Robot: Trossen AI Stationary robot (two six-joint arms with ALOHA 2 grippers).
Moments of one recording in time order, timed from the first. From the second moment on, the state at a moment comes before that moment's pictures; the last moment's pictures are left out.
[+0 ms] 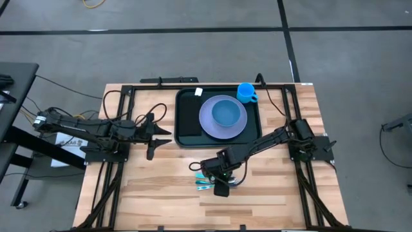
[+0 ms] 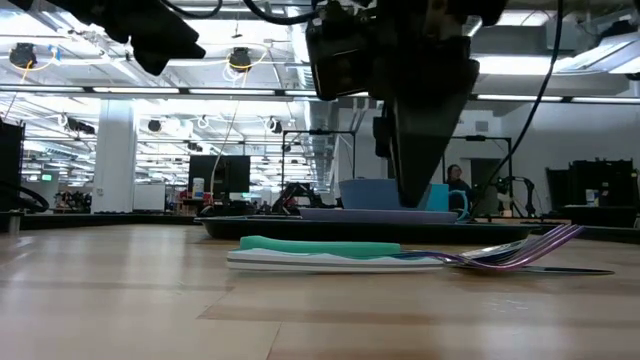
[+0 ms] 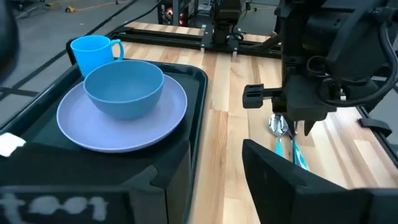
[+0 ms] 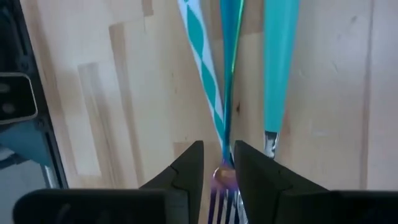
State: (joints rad) left arm -0.16 0.71 0.56 -0.19 -0.24 -0.17; right arm 0.30 2.05 1.52 -0.77 -0.28 0.42
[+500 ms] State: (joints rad) left arm -0.16 0.71 0.56 -0.13 -0.24 -0.04; right arm 0.32 2.05 1.52 -0.75 -0.20 0.57
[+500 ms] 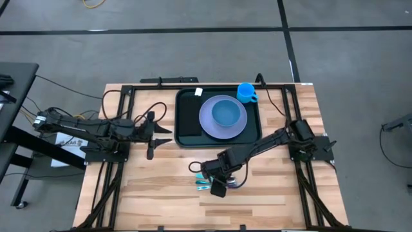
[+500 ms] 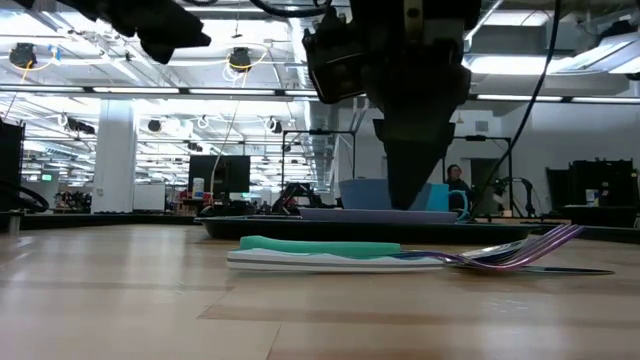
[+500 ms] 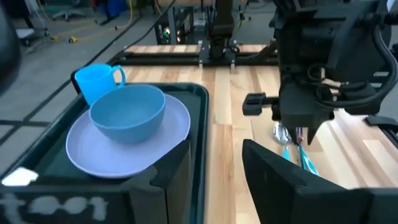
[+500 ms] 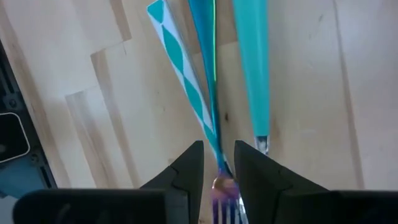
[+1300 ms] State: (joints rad) left arm -0.16 0.71 0.56 -0.08 -0.24 -0.04; right arm 0.37 2.05 1.50 -0.74 -0.09 0.65
